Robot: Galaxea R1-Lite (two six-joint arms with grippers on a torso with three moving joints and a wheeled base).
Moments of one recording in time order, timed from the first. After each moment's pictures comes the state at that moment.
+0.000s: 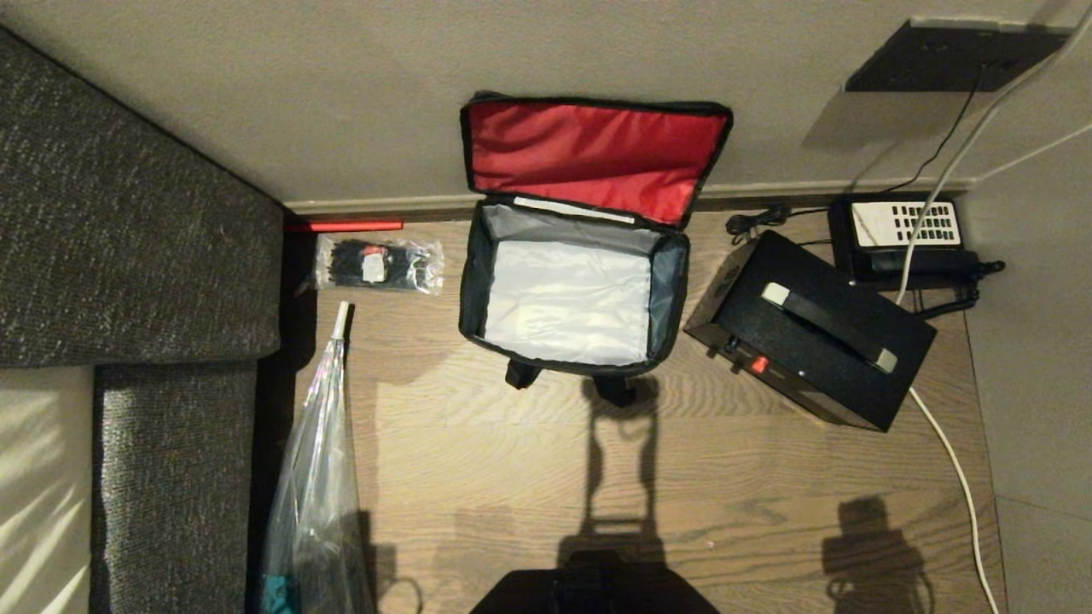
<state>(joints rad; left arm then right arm) 0.00 0.00 0.00 0.00 0.01 -0.01 0.01 0.00 0.00 0.00 0.02 -0.07</state>
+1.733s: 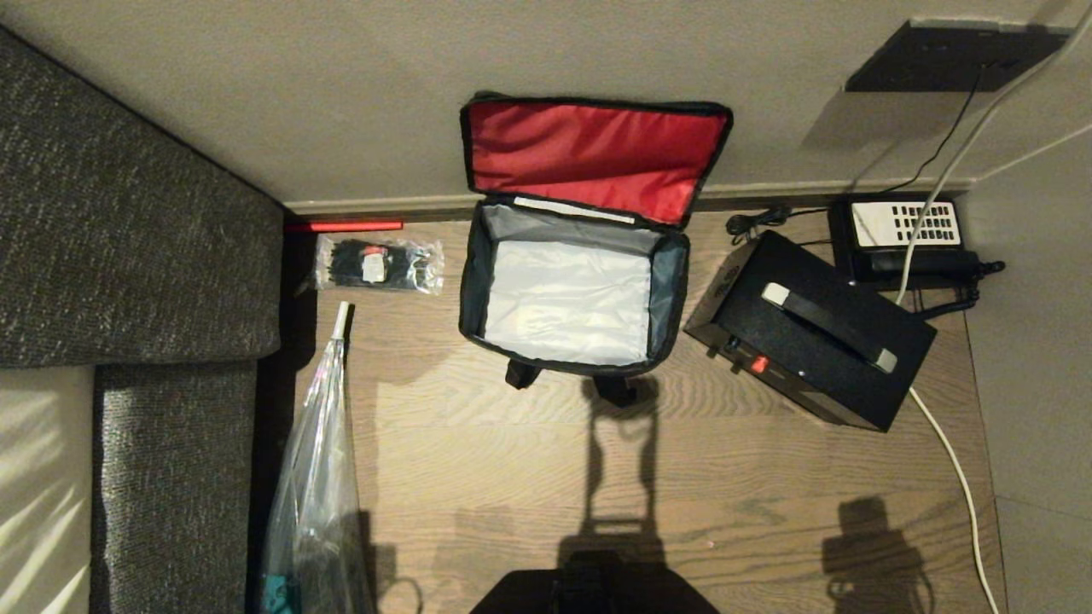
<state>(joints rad) 0.00 0.00 0.00 0.00 0.01 -0.01 0.01 0.00 0.00 0.00 0.02 -0.07</state>
